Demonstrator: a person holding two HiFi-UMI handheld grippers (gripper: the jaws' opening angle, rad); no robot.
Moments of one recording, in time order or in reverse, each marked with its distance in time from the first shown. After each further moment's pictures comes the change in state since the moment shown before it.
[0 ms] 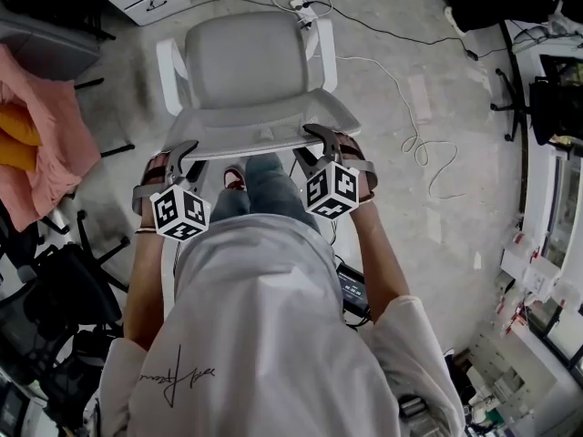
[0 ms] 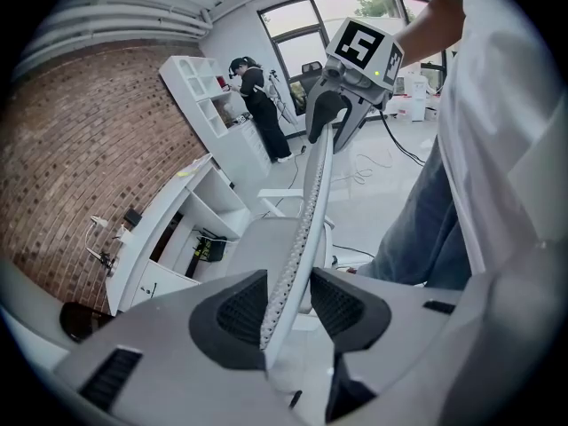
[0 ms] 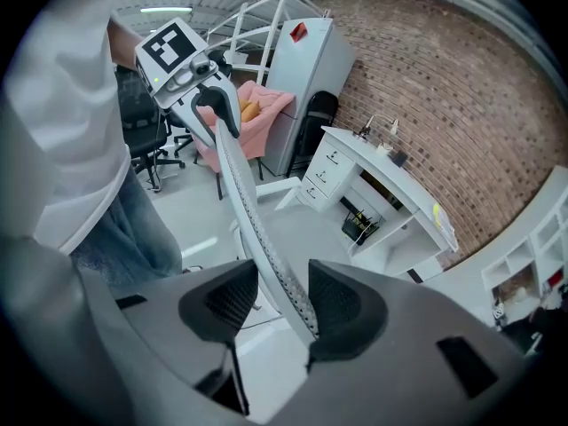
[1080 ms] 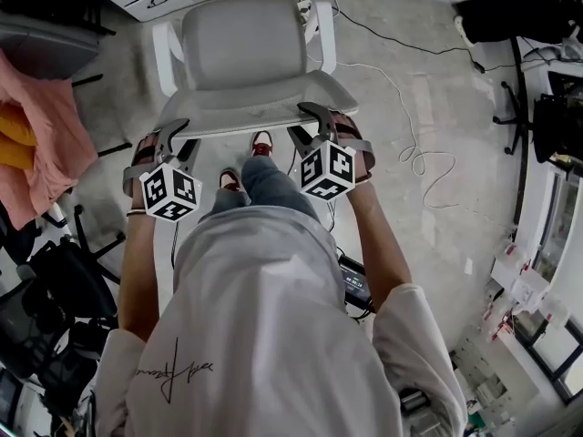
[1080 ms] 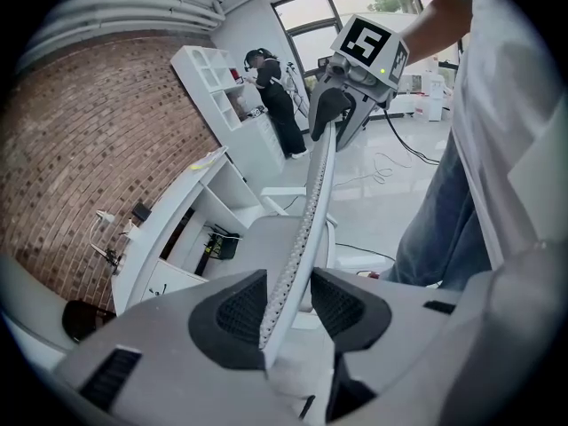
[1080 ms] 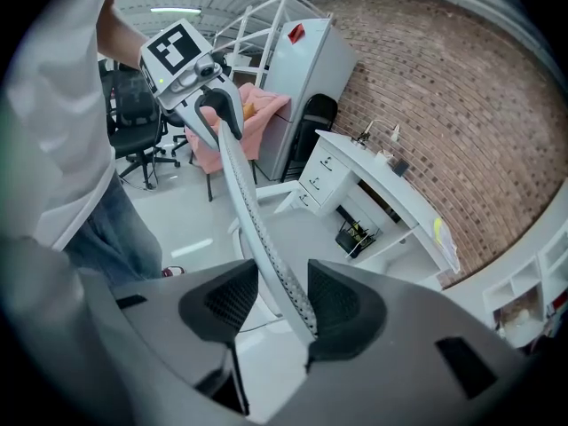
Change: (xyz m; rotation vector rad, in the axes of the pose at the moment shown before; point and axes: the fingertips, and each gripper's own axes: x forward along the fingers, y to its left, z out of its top) left arm 0.047 0.096 0.017 -0.044 0.025 0.045; right arm 0.051 -0.099 0.028 -0.059 -0.037 0.004
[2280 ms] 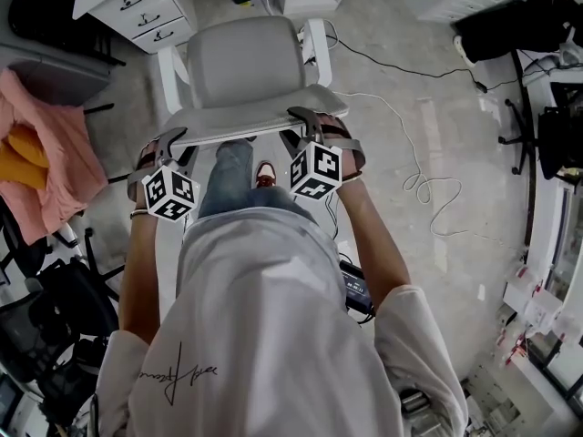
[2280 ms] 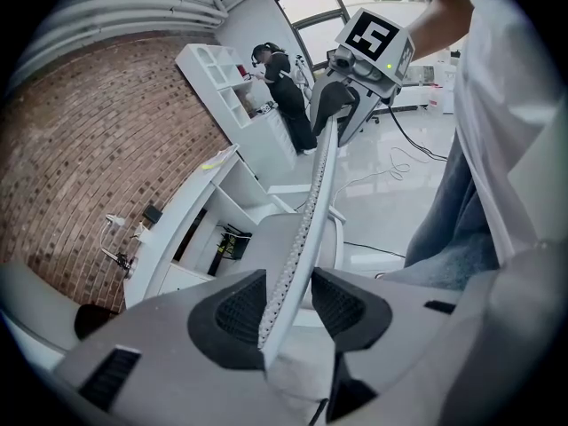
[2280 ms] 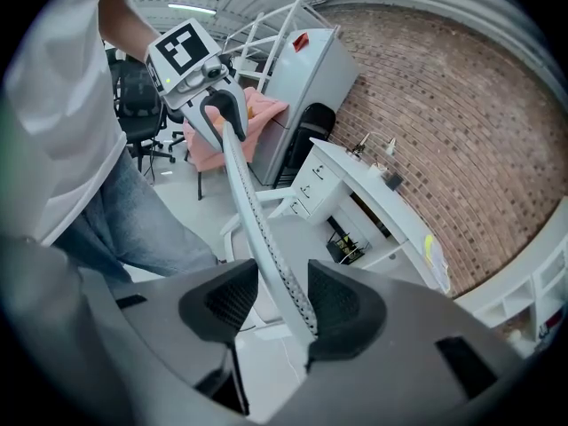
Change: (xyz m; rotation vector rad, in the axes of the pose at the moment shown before) left arm 0.034 0.039 0.026 -0.011 0.030 0.077; right arm 0.023 -0.057 -0.004 -0.075 -0.063 -0.040
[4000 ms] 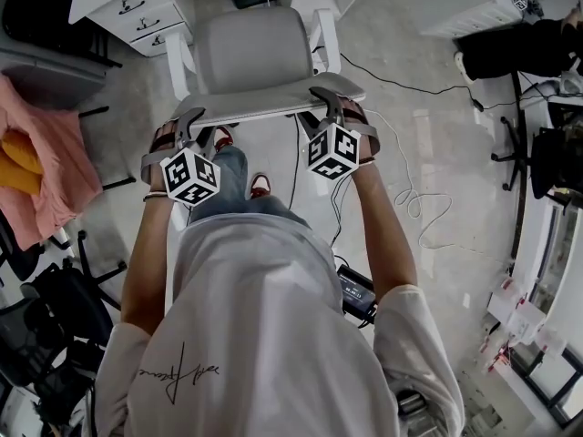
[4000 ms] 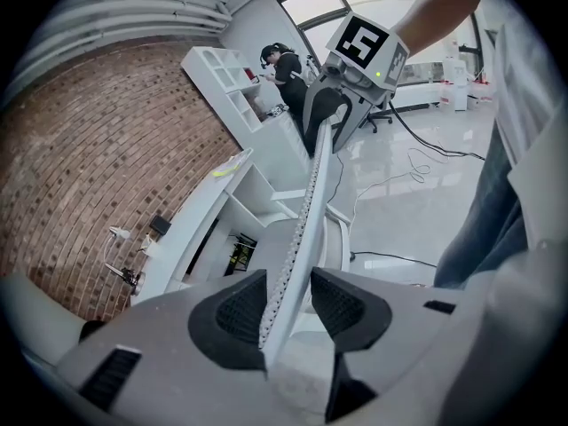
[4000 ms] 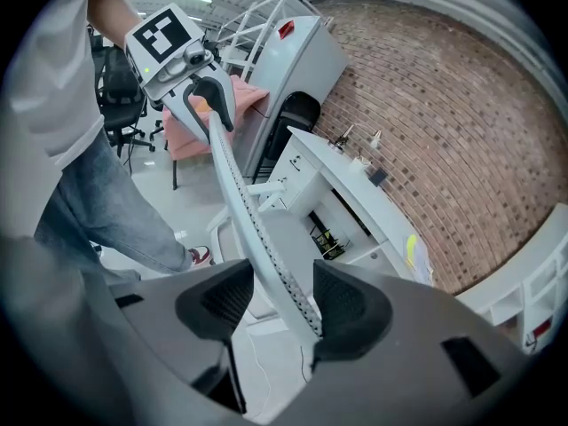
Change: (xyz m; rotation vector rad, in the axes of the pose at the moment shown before) left arm 0.067 0.077 0.057 0.003 -0.028 0.064; right arm 0.053 -0.121 -0.020 -0.017 0.033 -0.075
